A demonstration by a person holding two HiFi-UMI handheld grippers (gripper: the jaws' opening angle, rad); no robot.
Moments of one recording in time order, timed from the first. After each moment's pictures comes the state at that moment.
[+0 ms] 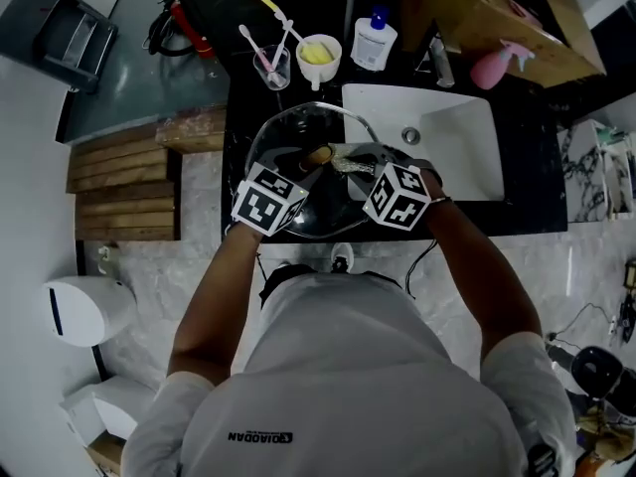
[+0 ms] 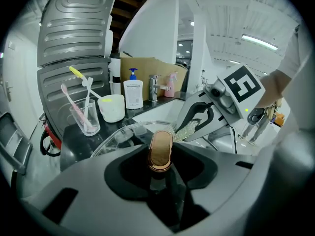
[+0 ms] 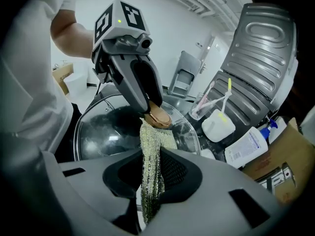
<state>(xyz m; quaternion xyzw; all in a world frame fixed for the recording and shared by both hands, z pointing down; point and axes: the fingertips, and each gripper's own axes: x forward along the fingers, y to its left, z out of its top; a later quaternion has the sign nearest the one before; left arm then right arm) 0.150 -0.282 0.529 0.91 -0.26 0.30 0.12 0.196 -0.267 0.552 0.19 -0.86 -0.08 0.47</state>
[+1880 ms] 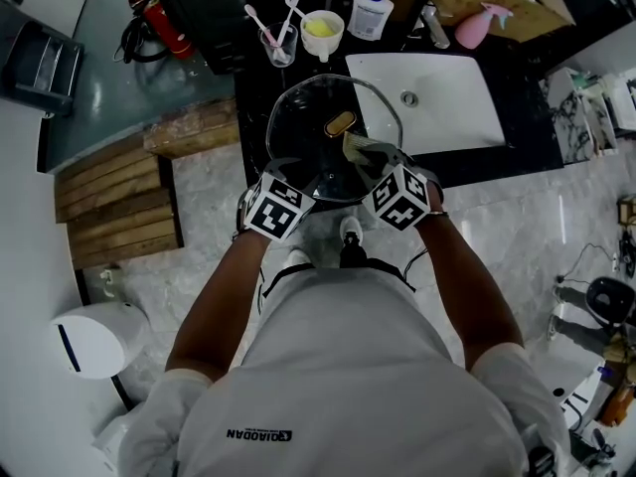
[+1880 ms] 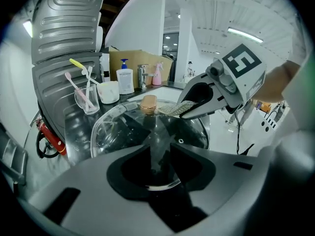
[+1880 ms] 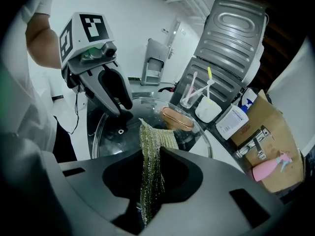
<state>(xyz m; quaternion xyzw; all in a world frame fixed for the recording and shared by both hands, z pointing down) 0.069 -0.206 0.568 0.91 -0.18 0.35 0.11 0.145 -0.210 0.552 0.38 -0.79 0.03 0.48</state>
